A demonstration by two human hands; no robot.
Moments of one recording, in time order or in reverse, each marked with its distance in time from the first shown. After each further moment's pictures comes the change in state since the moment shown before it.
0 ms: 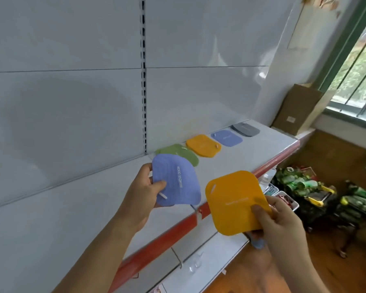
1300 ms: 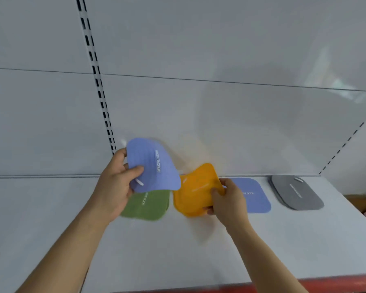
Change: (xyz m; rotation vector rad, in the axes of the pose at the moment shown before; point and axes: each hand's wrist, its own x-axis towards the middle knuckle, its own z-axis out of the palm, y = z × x) left_hand 0.176 0.026 0.121 -0.171 0.603 0.168; right_hand 0.395 0.024 0.129 -0.169 -0.646 -0.125
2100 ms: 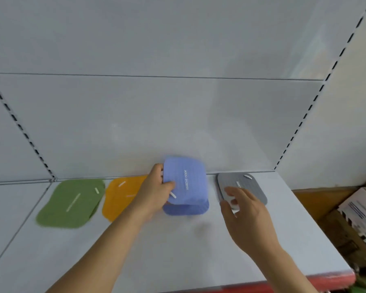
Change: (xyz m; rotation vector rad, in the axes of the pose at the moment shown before) left_hand 0.020 -0.094 0.224 0.534 -0.079 -0.157; right_hand 0.033 0.098 -0.182 -0.401 0.161 -0.464
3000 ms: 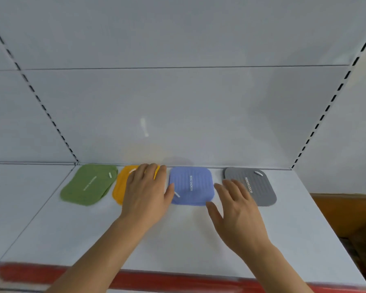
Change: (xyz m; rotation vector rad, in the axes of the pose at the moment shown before) left_hand -0.047 -0.015 0.002 1.263 0.349 0.374; right_hand 0.002 0.024 0.020 -0.174 -0.148 -0.312
